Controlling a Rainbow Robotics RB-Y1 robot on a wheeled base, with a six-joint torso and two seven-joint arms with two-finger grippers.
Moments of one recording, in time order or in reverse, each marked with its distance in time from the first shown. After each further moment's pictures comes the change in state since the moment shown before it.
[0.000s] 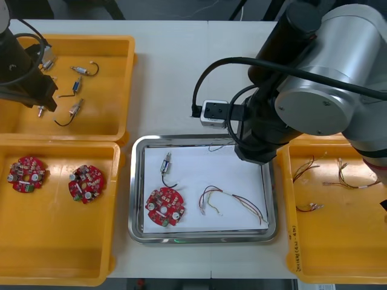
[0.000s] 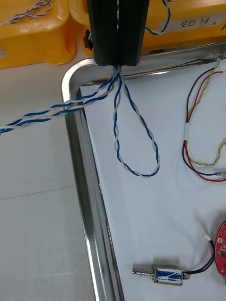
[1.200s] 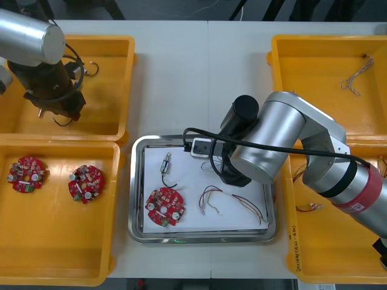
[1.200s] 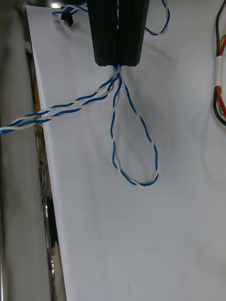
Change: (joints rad) right arm 0.125 0.044 0.244 0.210 0.284 -0.317 0.032; left arm -0.091 -0.106 -0.240 0.241 -0.061 -0.230 -0.042
